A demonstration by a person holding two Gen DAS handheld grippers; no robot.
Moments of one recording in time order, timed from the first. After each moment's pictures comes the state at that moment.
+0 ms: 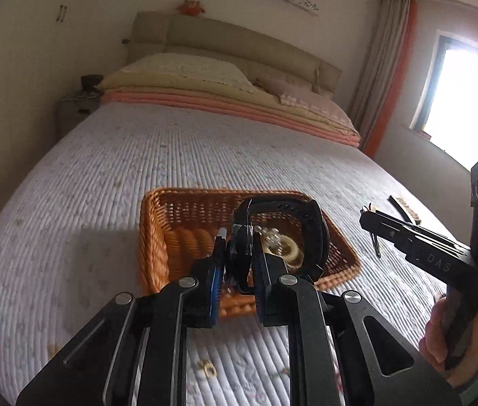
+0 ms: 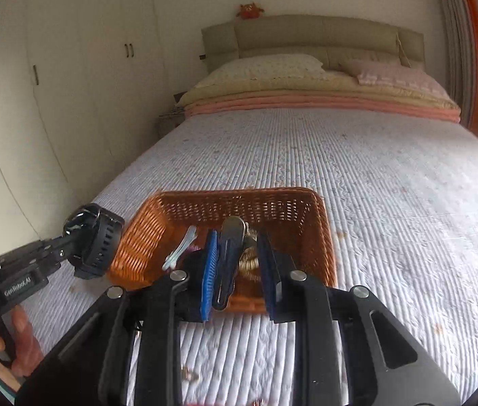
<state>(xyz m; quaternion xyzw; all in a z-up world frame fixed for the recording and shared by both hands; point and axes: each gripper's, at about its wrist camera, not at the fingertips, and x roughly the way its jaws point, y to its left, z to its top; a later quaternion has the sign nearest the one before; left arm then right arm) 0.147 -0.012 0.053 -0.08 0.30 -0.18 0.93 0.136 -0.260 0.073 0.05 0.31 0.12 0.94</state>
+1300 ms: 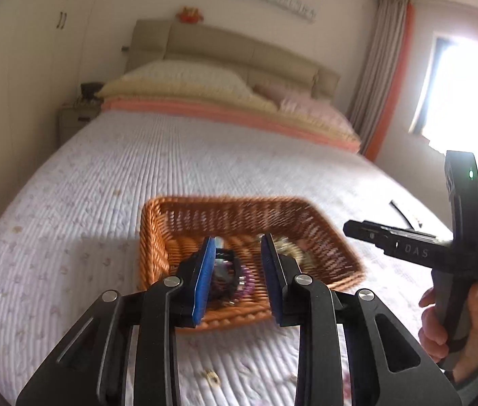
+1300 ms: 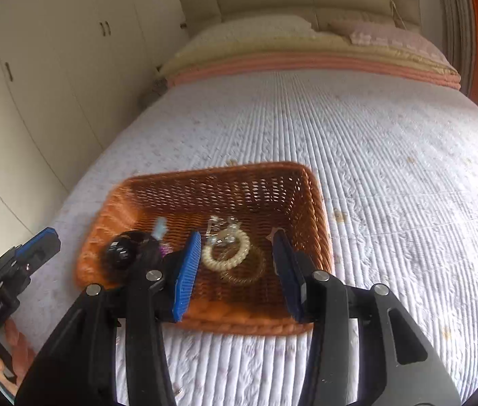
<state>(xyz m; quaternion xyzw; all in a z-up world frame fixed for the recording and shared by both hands) 0.123 -0.006 0.065 -0.08 0.27 -0.19 0.94 0.159 -0.265 0.060 0.06 0.37 0.11 0.92</state>
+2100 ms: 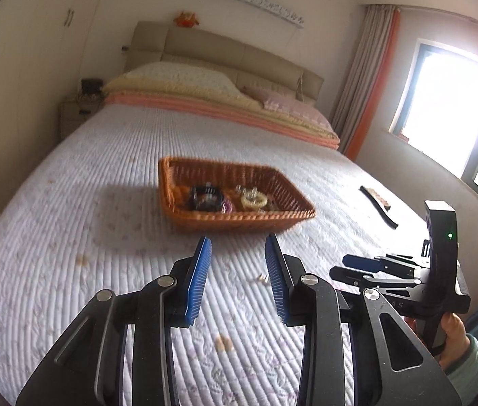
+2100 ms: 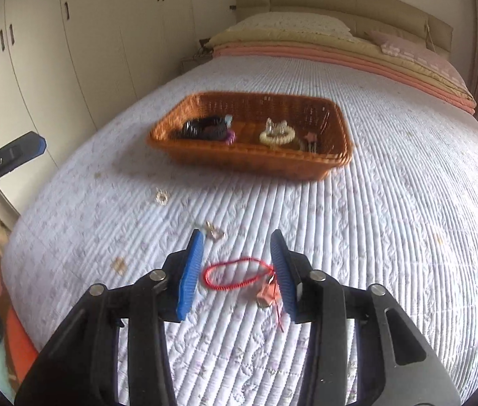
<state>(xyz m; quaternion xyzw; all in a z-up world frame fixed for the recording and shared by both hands) -0.007 0.031 0.050 -0.10 0.29 -0.21 0.93 0.008 -0.238 0.024 -0.03 0.40 0.16 0.90</state>
